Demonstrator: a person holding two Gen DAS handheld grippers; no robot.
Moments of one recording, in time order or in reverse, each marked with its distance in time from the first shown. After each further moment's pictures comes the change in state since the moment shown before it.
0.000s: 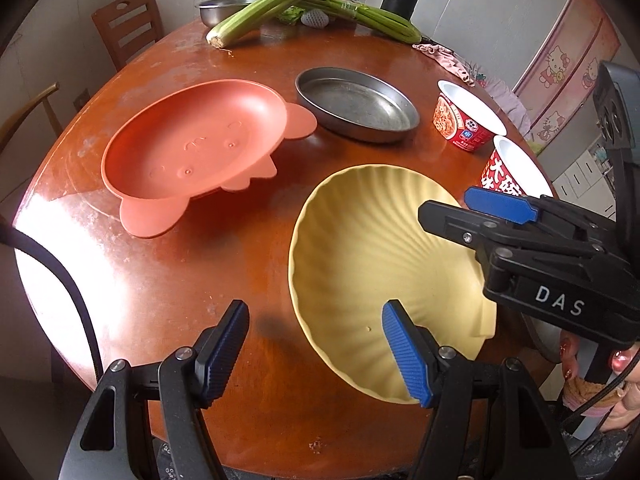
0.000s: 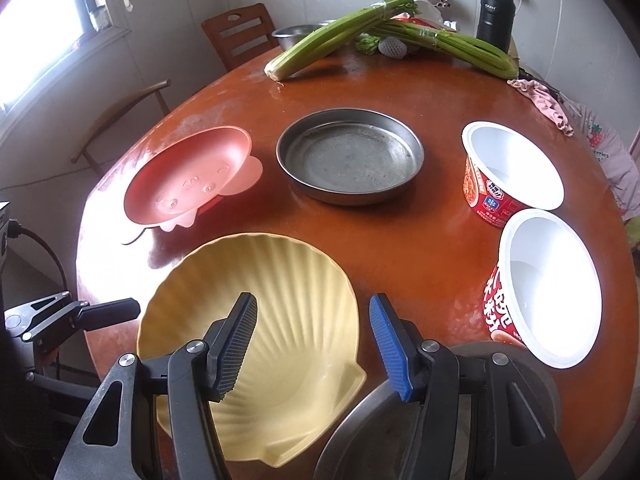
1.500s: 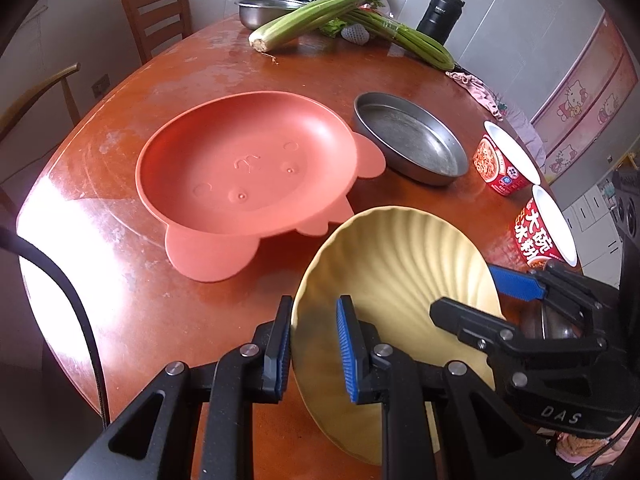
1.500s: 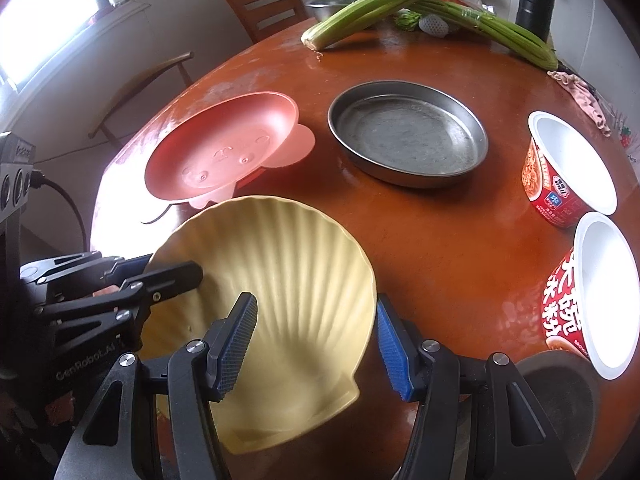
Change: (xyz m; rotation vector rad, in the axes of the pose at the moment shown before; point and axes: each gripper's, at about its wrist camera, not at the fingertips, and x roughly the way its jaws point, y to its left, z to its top) left arm 0.007 0.045 0.022 -0.099 -0.044 0.002; right arm 0.024 0.030 0.000 -0.044 0.087 0.091
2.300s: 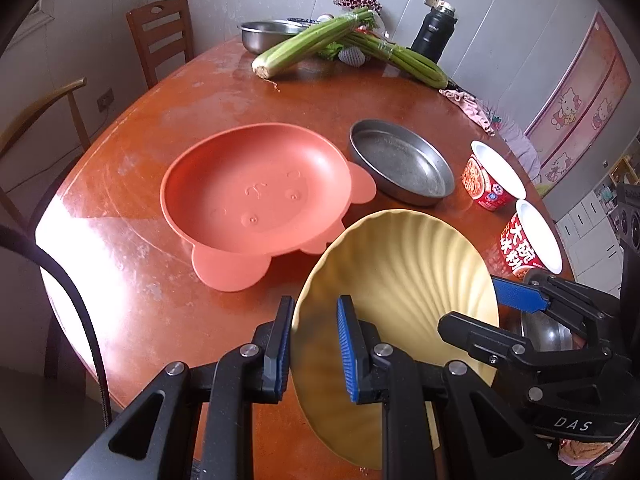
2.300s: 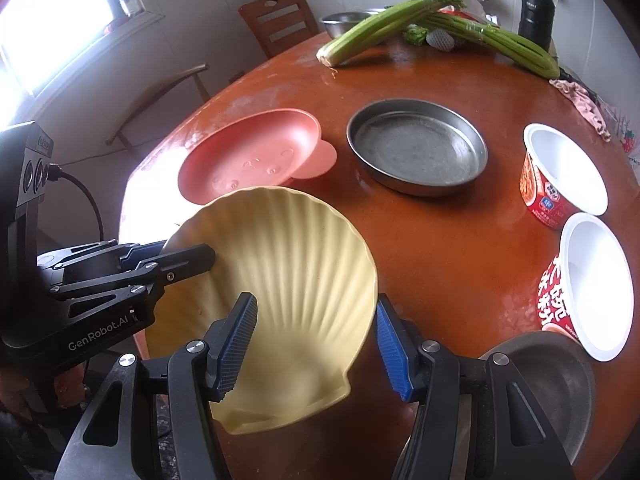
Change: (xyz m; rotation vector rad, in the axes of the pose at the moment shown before) left arm -0.032 0.000 0.001 0.008 -0.067 -0.001; right arm -0.030 0.010 -0.004 -0.008 -0.052 0.037
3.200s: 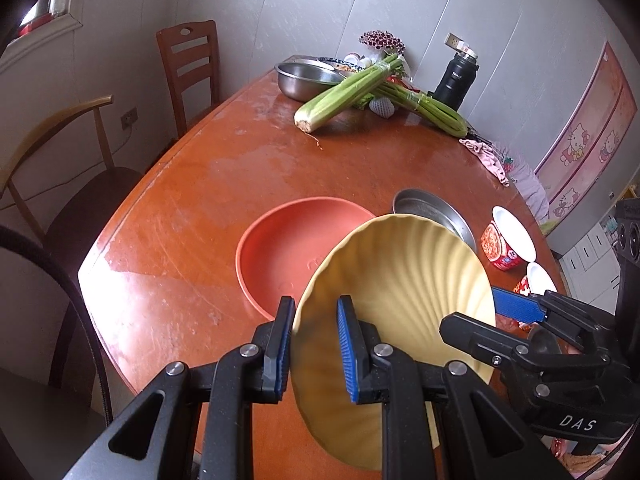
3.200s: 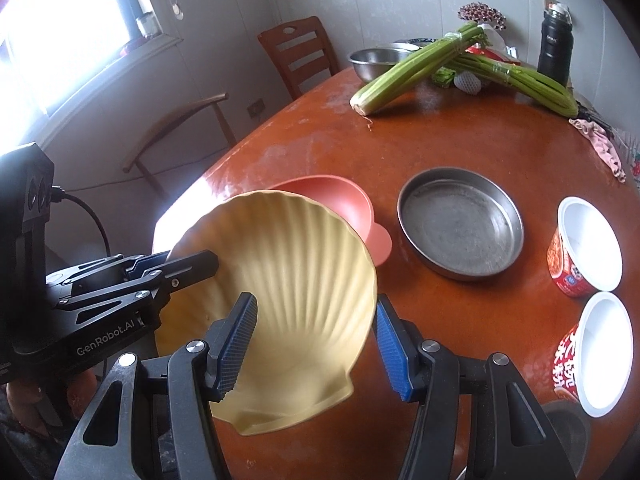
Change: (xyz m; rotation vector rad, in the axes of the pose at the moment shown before) left arm -0.034 0.047 0.042 -0.048 -0.110 0.025; right arm -0.003 0.039 0.056 -0.002 -0.093 0.045
